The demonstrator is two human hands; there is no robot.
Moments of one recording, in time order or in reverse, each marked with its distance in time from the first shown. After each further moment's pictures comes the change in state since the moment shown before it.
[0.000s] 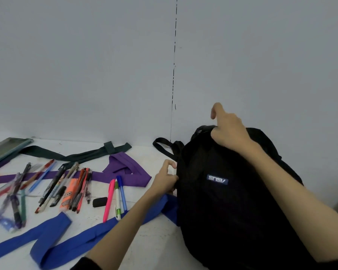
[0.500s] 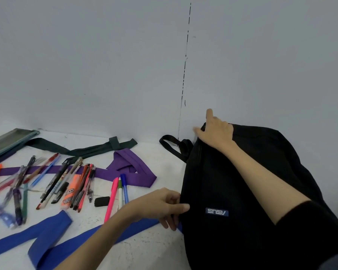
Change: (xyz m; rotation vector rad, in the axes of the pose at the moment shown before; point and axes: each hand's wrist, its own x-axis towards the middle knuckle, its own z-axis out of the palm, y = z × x) left_hand -0.049 0.004 -0.040 0.208 -0.569 -0.066; right_hand 0.069 0.015 0.094 -0.239 -0.012 0.047
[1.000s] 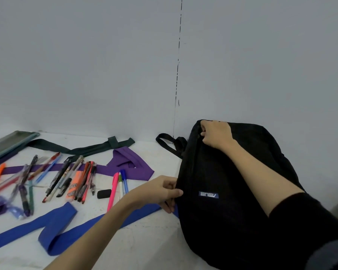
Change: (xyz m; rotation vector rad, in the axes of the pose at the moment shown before) left_hand -0.014 0.011 0.015 0.006 0.127 0.070; right_hand -0.034 0.022 -0.021 -0.138 -0.054 -0.170
